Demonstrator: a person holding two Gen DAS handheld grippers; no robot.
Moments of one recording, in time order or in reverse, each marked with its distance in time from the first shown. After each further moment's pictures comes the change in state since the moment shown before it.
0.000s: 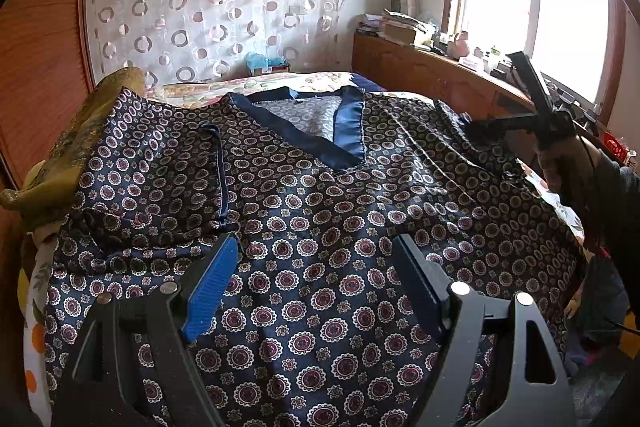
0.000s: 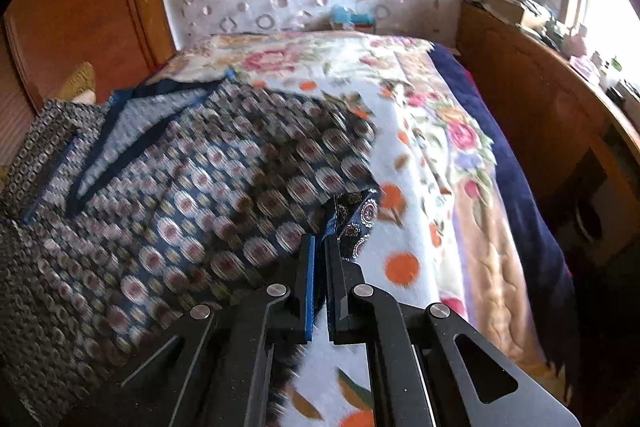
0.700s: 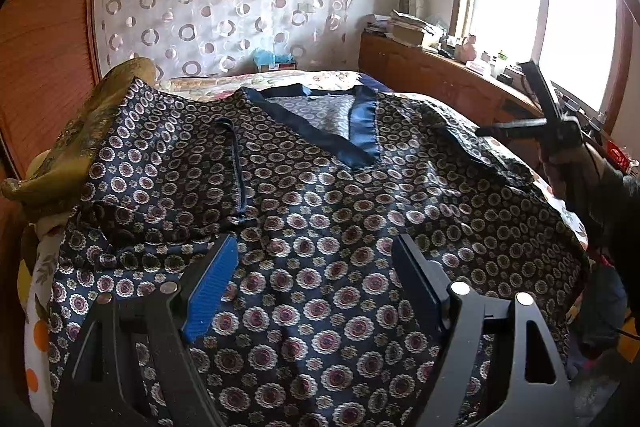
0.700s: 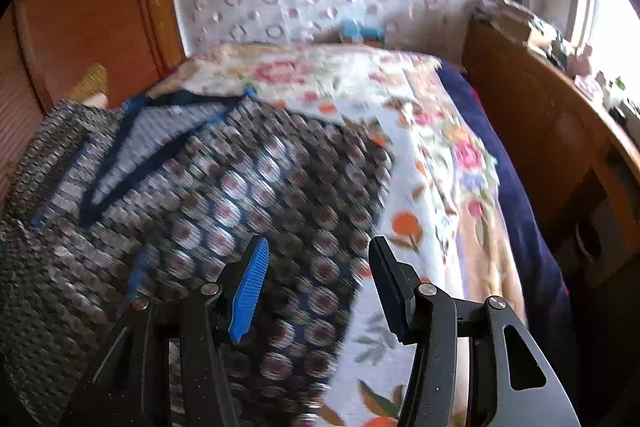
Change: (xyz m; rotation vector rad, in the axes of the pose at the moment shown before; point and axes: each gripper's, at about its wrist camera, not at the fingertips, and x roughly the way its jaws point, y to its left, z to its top) left arm 0.002 0.019 -0.001 -0.034 0.006 0.009; right arm -0.002 0.013 -0.002 -0.020 0.019 -0.052
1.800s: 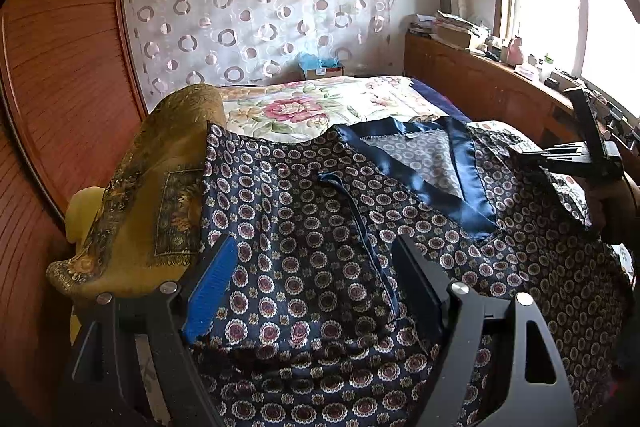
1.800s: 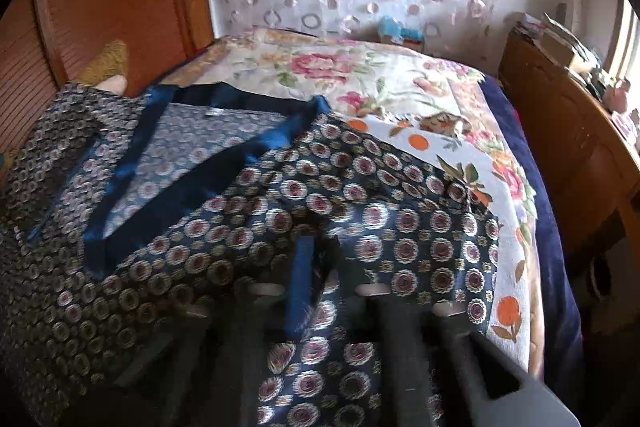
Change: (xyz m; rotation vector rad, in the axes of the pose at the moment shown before) left arm 0.031 0.088 0.074 0.013 0.006 0.149; right arm 0.060 0.054 0.054 -0.087 0.001 0.115
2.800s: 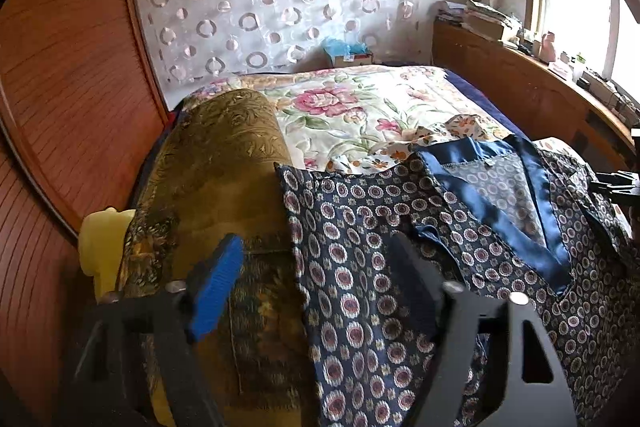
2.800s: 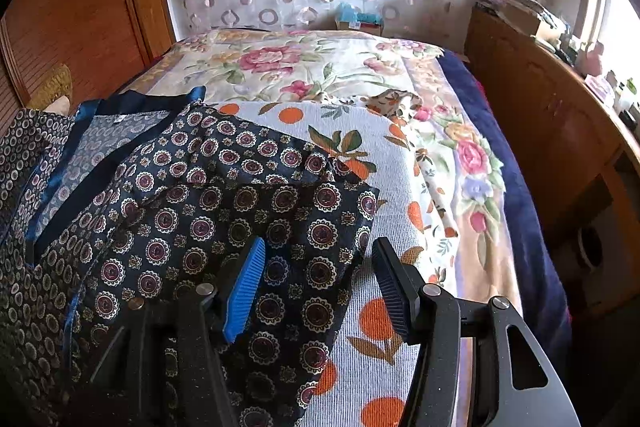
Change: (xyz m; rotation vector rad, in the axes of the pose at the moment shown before) left arm 0.066 0.071 0.057 -0.012 0.079 0.063; right arm 0.034 -0.058 0.005 0.083 0.025 -0.105
